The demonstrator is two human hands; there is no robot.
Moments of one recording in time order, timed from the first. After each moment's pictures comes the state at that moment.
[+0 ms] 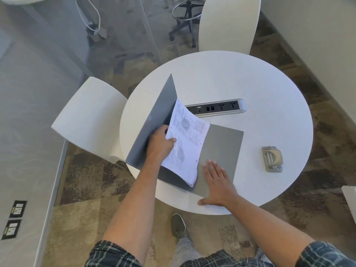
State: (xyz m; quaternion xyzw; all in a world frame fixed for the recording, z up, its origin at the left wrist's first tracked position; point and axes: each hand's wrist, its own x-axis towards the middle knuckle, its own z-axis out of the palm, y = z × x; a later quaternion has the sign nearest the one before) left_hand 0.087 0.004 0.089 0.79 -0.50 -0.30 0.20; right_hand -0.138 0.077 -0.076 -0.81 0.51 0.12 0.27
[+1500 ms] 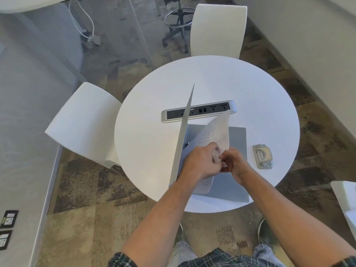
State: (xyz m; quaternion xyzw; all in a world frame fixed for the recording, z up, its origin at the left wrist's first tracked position) left_hand -0.041 0.047 0.097 0.66 -0.69 -0.31 0.05; right_hand -0.185 0.030 0.034 -0.30 0.52 -0.34 0.72
